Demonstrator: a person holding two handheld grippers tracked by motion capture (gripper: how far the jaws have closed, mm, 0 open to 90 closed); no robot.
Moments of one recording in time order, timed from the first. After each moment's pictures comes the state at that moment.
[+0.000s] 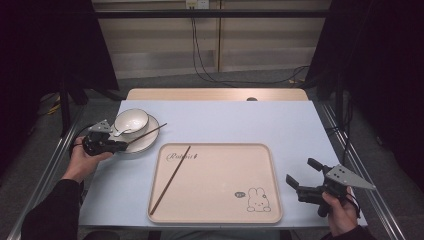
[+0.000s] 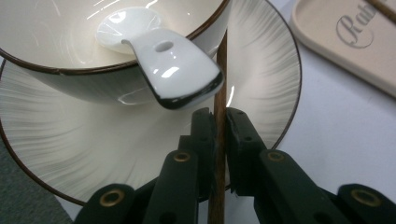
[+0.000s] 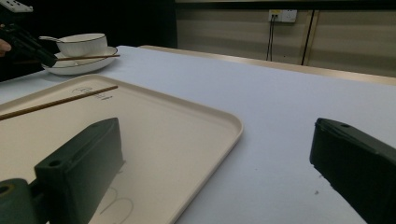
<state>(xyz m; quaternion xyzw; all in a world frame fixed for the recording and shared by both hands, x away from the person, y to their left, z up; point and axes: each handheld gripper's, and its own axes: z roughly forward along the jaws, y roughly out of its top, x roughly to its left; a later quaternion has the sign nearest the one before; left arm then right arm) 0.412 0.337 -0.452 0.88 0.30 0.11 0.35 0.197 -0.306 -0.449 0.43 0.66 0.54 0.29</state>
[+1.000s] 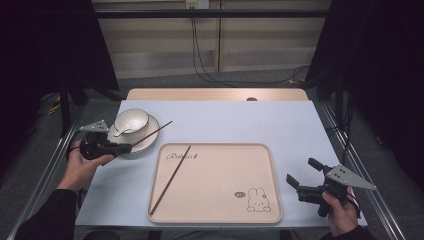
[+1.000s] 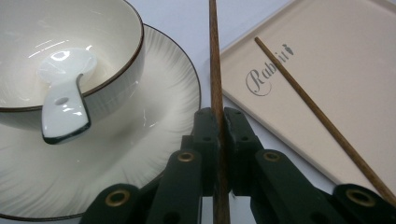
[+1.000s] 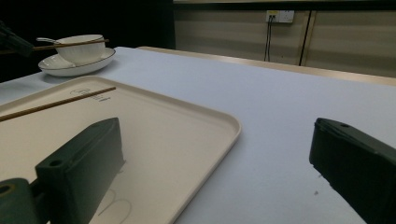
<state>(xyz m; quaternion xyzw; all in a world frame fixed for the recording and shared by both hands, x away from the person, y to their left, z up) 0.375 0.320 -0.417 0.85 0.32 0.06 0.41 0.196 -0.306 -0.449 0.43 0.66 0.54 0.29</state>
